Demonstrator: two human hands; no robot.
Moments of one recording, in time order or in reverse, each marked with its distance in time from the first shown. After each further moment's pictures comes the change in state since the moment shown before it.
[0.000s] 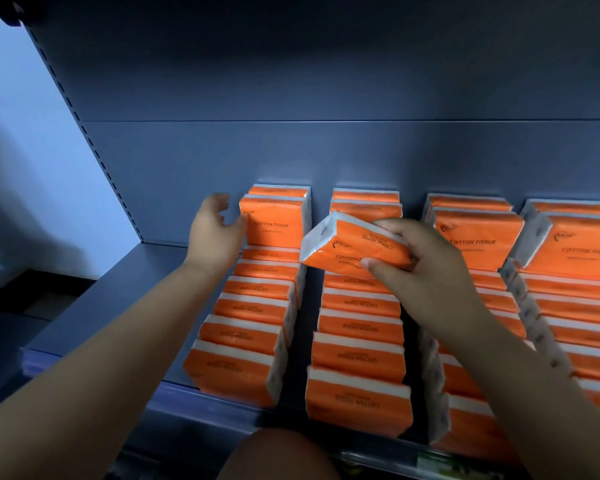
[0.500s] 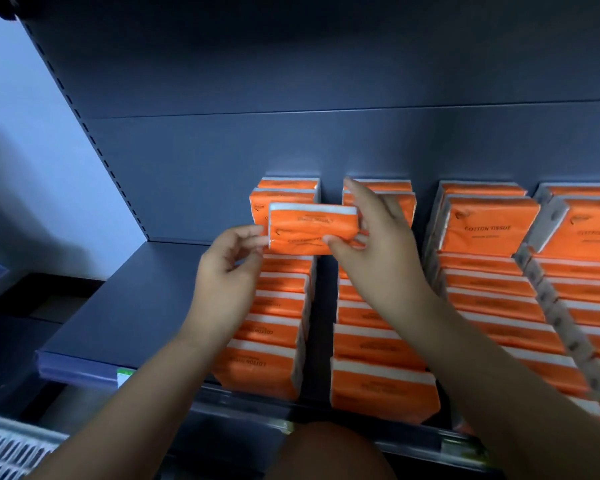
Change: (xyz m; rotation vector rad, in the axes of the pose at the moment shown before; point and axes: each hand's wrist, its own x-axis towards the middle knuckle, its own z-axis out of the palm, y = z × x) left_hand -0.091 0.005 -0.023 -0.305 -0.113 0.091; right_hand 0.016 -0.039 0.070 -0.002 0.096 0.002
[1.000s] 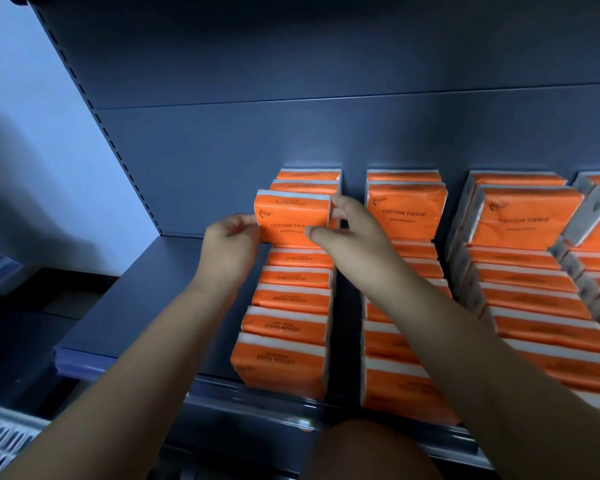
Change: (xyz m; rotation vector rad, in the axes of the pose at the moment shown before) left_hand 0.054 -0.016 -0.024 0.035 0.012 -0.255; right_hand 0.014 -0.032 0.045 0.324 -0.255 0.348
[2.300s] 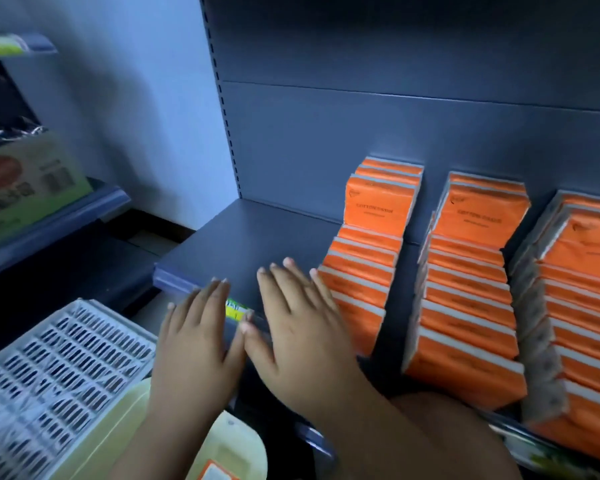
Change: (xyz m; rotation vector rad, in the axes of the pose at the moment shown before) left_hand -0.197 -0.071 -0.118 0.986 0.284 0.224; right_hand -0.145 0.008 0.124 -0.778 -0.186 -0.681
